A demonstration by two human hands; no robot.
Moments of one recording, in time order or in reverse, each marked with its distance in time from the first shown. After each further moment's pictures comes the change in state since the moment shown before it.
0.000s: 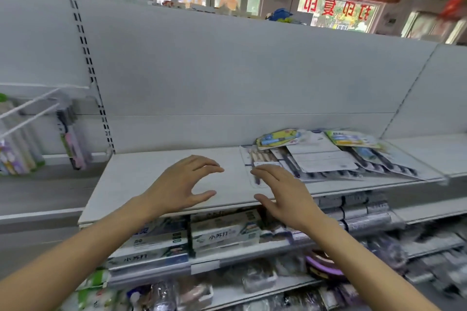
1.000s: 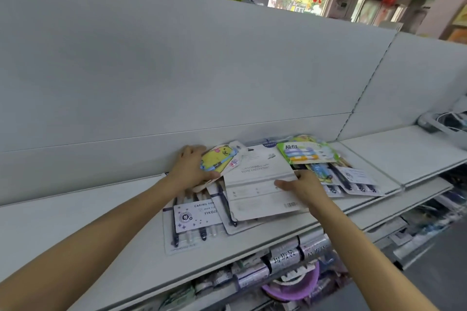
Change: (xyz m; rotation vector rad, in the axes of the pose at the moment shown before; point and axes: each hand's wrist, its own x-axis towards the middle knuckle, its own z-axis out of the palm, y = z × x) left_hand 0.302 -0.023 0.208 -0.335 -0.245 -0.531; right_hand 0.024 0.289 -0.011 0.705 0.032 1.113
